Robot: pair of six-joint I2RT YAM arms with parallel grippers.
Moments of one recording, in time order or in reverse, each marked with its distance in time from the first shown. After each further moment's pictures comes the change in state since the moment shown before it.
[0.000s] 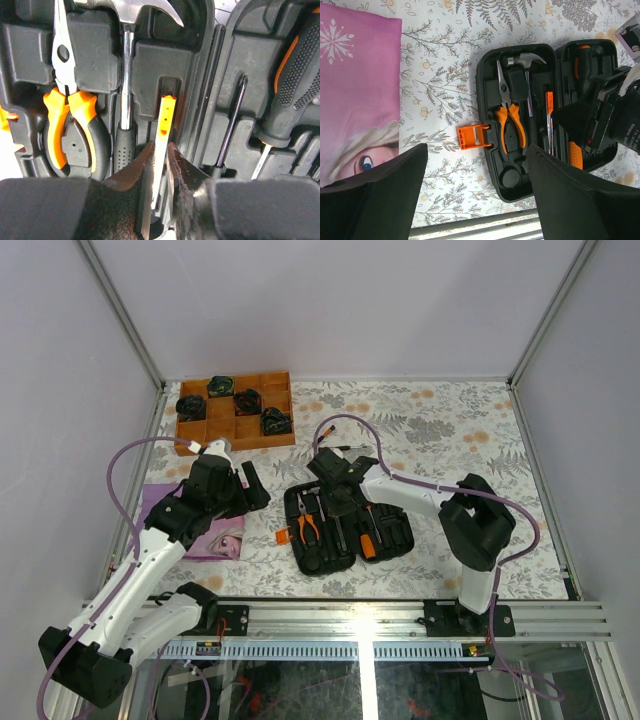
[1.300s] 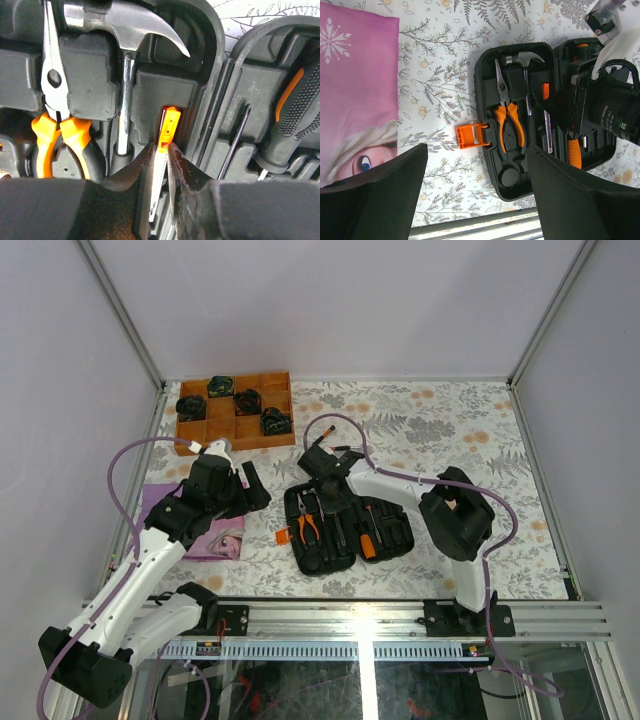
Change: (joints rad) left arm 0.000 0.000 0.000 0.000 0.009 0.000; right arm 0.000 0.147 0.143 -0.079 0.033 -0.057
